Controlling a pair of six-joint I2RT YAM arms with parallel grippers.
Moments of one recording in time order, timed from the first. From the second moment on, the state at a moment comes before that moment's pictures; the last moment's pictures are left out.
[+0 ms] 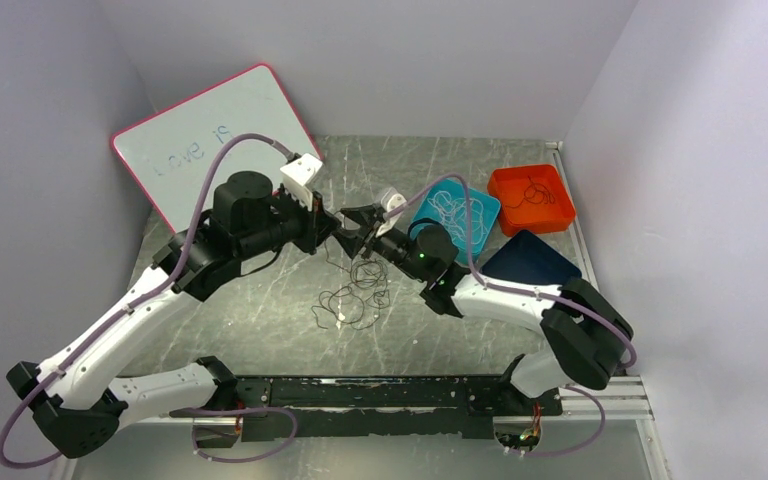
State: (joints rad) left arm -0.75 1.05 1.22 -0.51 0.09 -0.16; right arm 0.88 1.44 0.73 0.92 -0.14 0.00
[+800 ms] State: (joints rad) left arm -0.75 0.95 1.40 -0.51 0.07 -0.21; right arm 0.88 1.51 0.55 0.97 0.09 0.14
